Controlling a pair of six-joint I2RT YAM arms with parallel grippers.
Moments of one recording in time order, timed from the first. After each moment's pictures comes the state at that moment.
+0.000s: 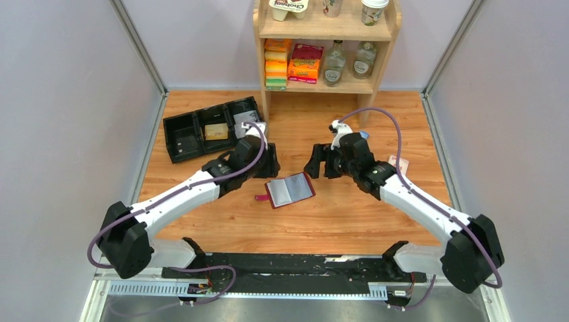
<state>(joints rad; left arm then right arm) -0.71 1.30 0.98 -0.33 -0.20 -0.56 0.60 1.19 0.85 -0.22 -0.10 0.46</state>
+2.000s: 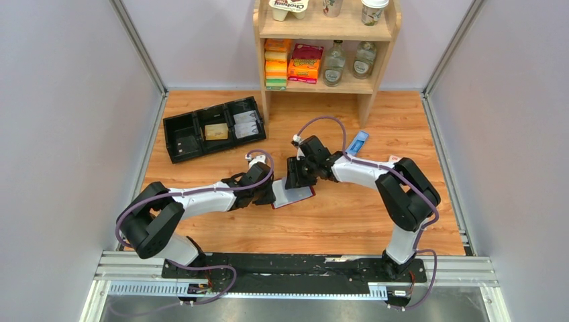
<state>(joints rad) -0.79 1.48 0.66 -0.10 -0.13 -0.82 0.69 1.79 1.06 -0.21 -0.24 0.49</state>
